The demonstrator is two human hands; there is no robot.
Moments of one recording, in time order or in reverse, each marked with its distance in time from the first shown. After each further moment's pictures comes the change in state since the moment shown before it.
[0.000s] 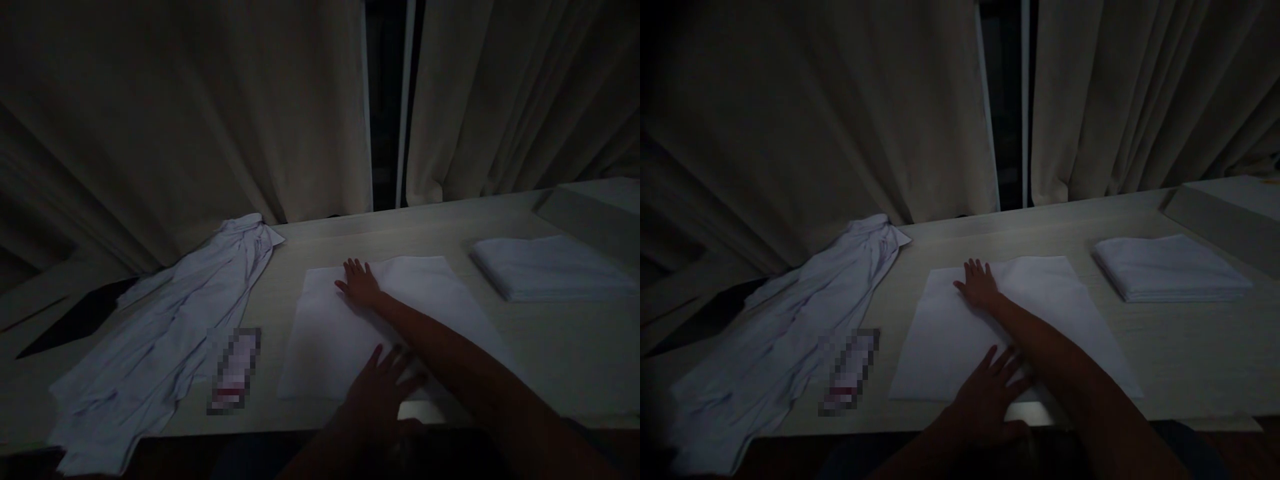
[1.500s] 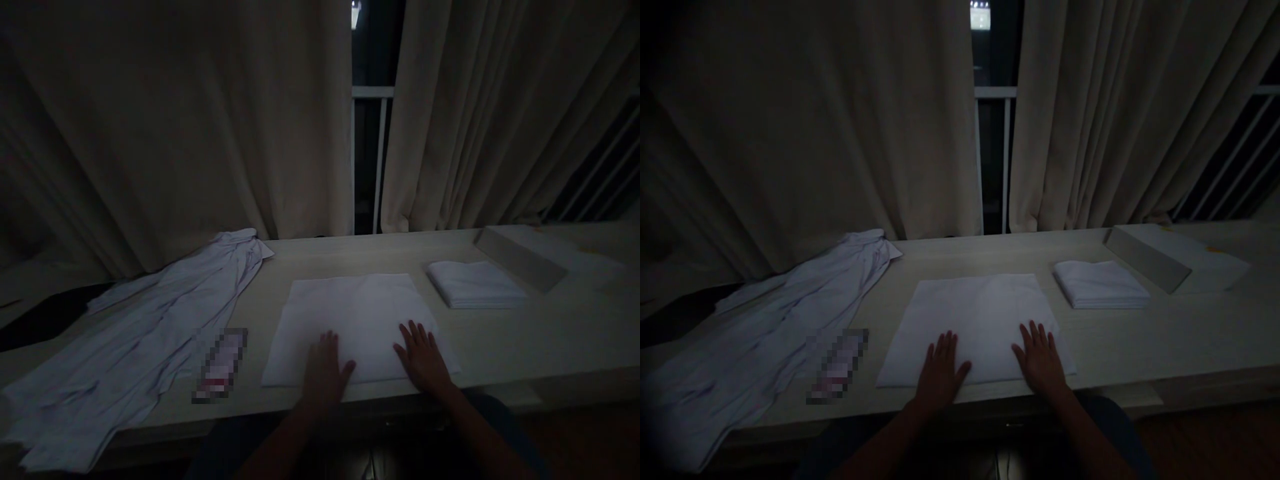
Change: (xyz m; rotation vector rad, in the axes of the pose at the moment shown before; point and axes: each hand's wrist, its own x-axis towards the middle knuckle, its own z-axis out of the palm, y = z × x) left_hand -0.038 -0.023 0.033 0.217 0.311 -0.637; right_hand -0.273 0.096 -0.011 -0.253 0.187 0.293
